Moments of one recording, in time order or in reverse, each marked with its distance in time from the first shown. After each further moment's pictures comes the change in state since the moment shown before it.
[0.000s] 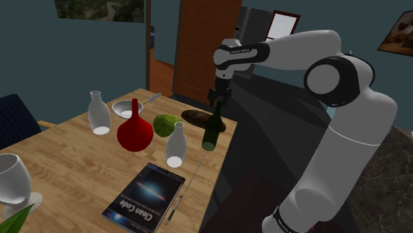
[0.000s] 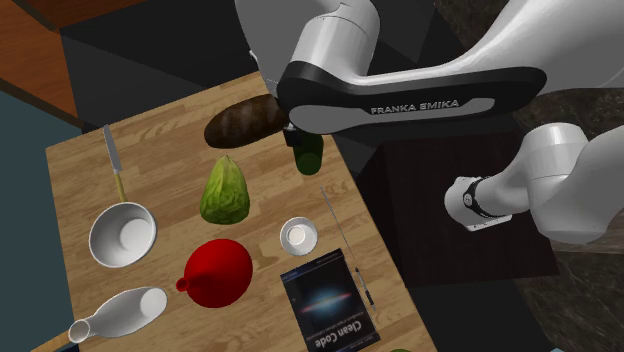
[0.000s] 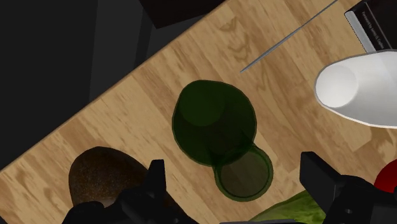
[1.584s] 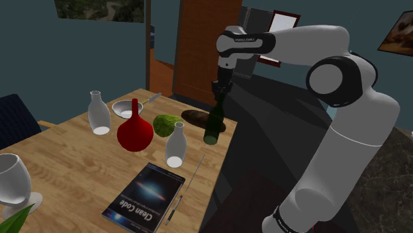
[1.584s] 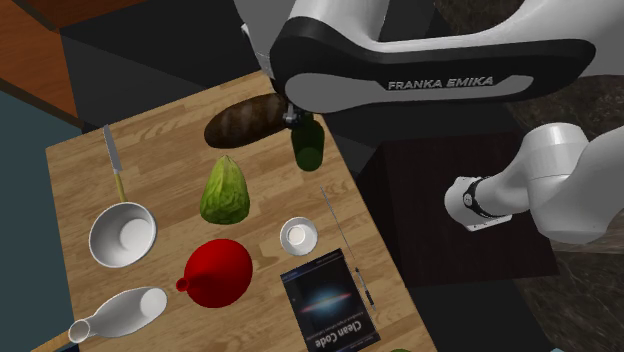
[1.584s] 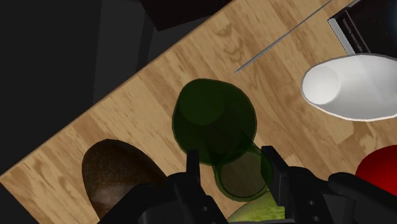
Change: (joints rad) arm -0.001 -0.016 -0.001 0.114 -0.005 -0.129 0.005
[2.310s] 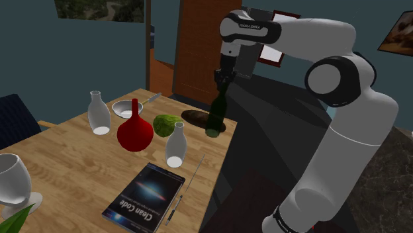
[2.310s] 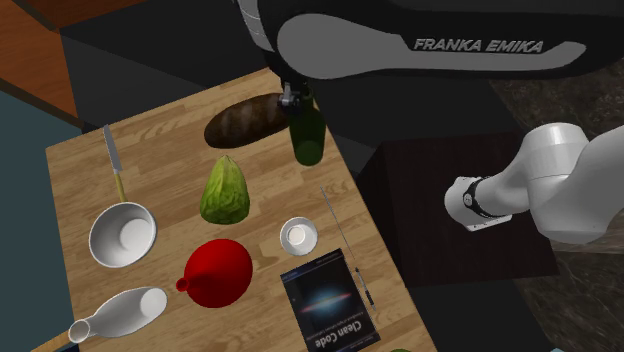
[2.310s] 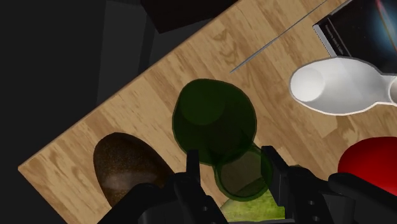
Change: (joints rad) arm -0.003 0.009 -0.002 0.160 0.001 -0.151 0.003
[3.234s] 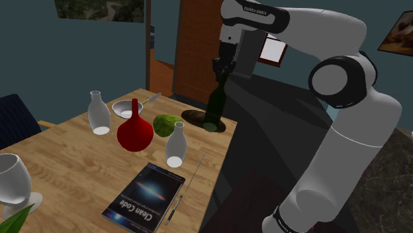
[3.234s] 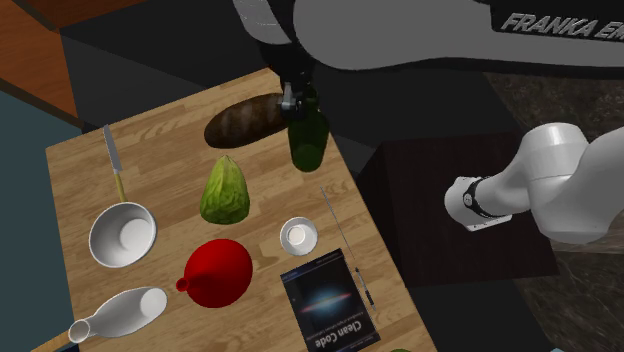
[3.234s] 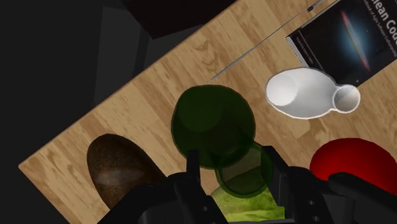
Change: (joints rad) arm 0.037 -0.021 0.027 0.119 0.001 -0.138 0.070
